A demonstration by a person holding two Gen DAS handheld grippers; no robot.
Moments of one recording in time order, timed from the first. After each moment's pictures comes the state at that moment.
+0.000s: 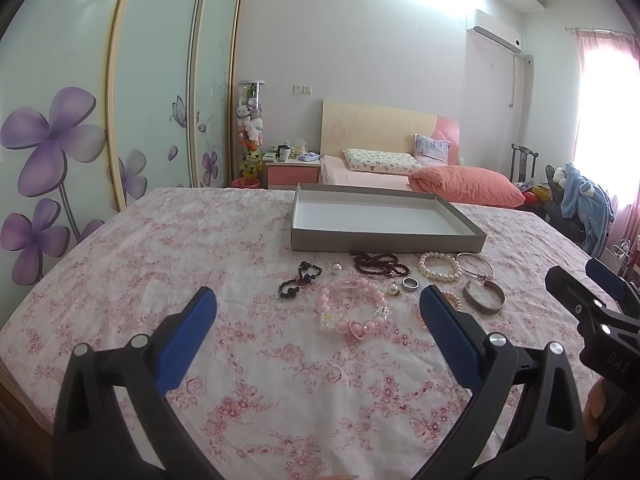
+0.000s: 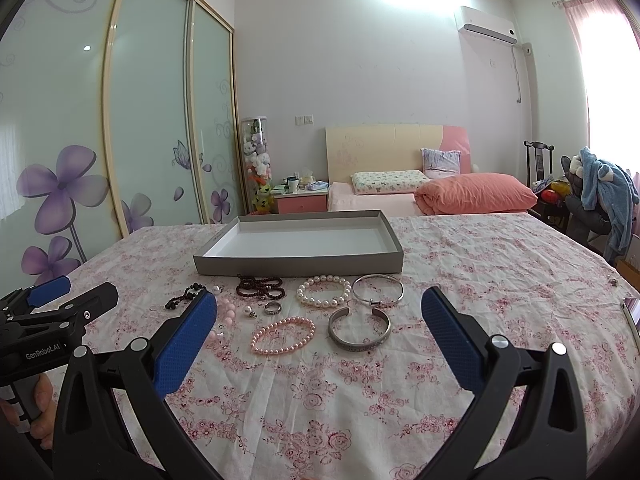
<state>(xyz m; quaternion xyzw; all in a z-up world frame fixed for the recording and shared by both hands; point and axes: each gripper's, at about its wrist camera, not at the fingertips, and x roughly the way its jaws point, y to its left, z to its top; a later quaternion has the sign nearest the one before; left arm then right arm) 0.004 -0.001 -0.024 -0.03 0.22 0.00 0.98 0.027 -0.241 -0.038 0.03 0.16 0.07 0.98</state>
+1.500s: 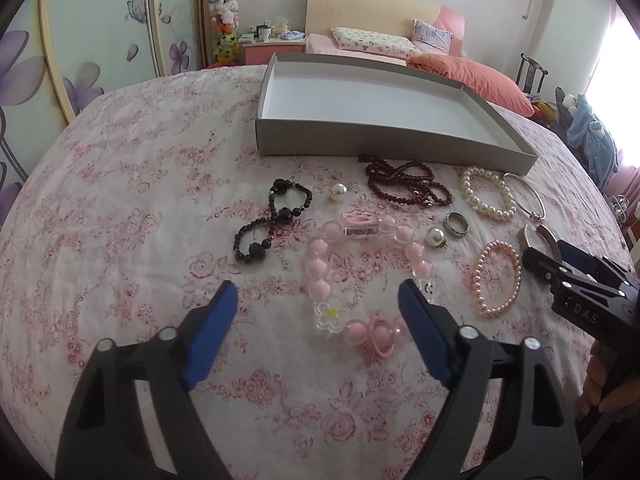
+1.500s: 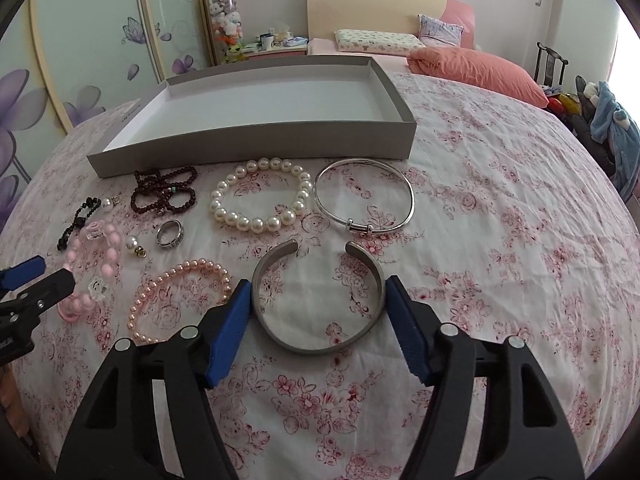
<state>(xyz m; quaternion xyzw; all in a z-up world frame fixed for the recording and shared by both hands) 0.143 0.003 -0.073 -0.03 0.45 -0.03 0.89 0.166 -0.241 -0.096 0.00 0.43 0.04 0.90</state>
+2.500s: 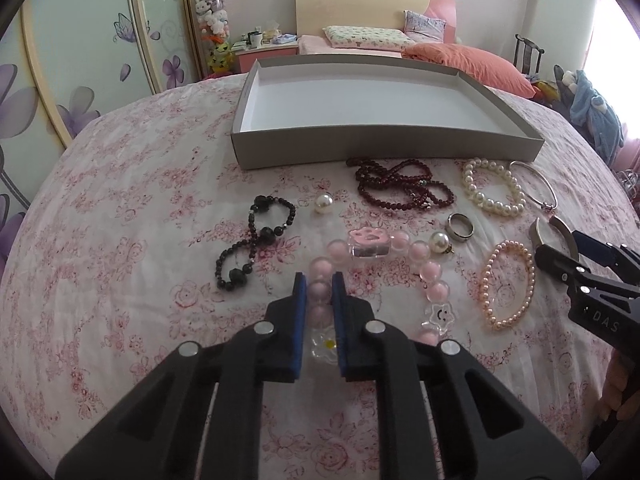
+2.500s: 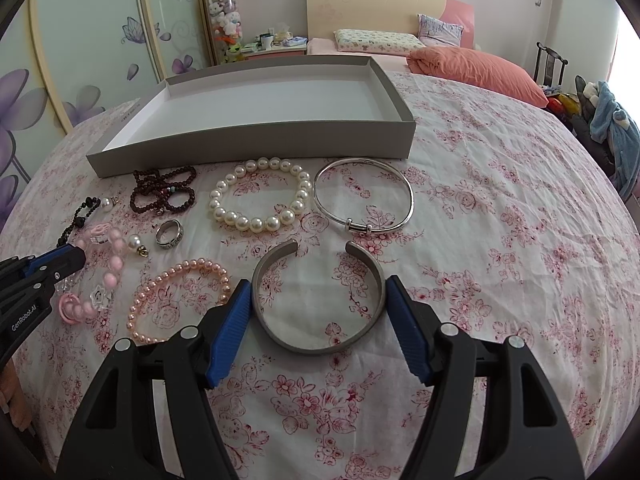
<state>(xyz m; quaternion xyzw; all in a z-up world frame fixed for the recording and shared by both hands) 0.158 -0.012 -0.076 0.02 0.45 -0.03 0.89 0.166 -0.241 -0.095 0.01 0.43 0.04 0.90</state>
